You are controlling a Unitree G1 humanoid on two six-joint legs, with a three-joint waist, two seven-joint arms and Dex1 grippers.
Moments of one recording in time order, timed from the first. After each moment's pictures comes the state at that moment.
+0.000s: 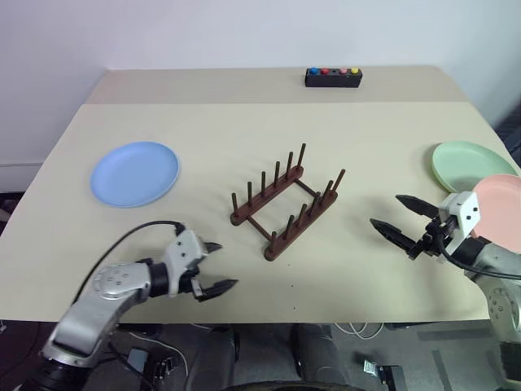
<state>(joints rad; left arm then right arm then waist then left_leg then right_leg) 0.04 0.67 -0.17 -0.46 -0.32 0.47 -0.86 0.03 -0.68 -0.34 -0.09 0.49 0.23 0.89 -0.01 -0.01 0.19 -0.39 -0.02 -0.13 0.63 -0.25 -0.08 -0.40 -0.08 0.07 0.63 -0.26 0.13</state>
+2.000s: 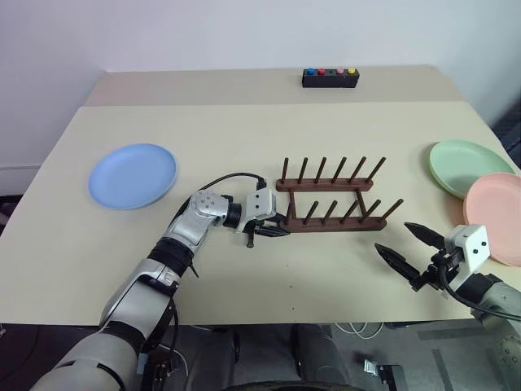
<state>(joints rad) -0.77 0.27 -0.39 0.69 -0.05 -0.16 -1.20 0.32 -0.62 -0.41 -0.35 0.53 0.27 0.75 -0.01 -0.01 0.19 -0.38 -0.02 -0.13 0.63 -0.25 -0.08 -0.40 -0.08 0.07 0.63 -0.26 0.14</state>
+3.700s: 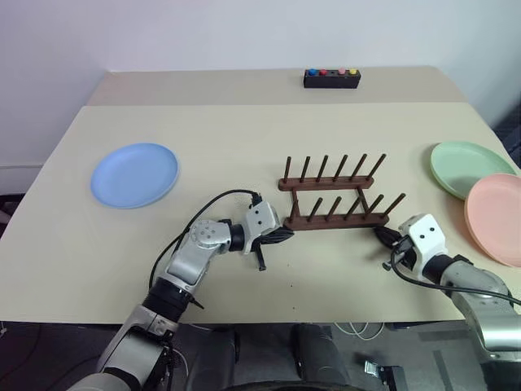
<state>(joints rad) -0.46 0.24 -0.34 0.21 -0.03 0.14 -0.89 0.08 -0.64 -0.19 -0.13 0.18 0.22 0.62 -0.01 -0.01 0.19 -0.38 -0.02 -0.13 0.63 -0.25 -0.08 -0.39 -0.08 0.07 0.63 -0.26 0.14</state>
